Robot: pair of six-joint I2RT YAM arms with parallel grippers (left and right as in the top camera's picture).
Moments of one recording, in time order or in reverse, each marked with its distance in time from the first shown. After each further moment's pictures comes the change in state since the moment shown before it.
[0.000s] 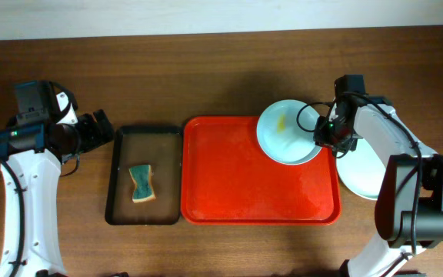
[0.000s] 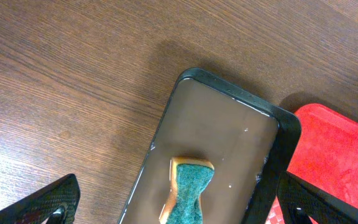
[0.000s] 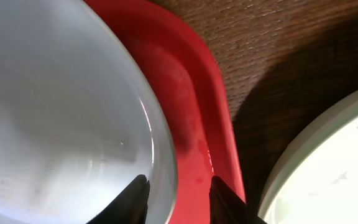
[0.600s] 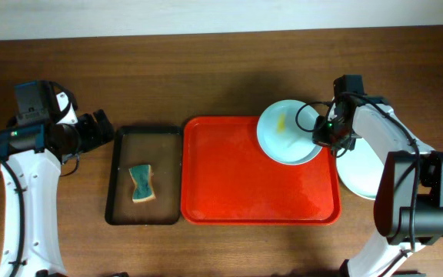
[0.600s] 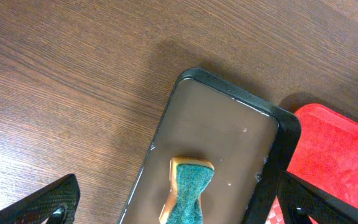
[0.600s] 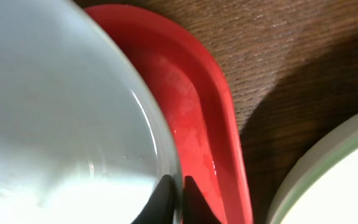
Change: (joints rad) left arm 0.000 0.000 0.000 0.000 0.000 0.000; right arm 0.000 0.021 0.000 0.029 -0.005 -0.003
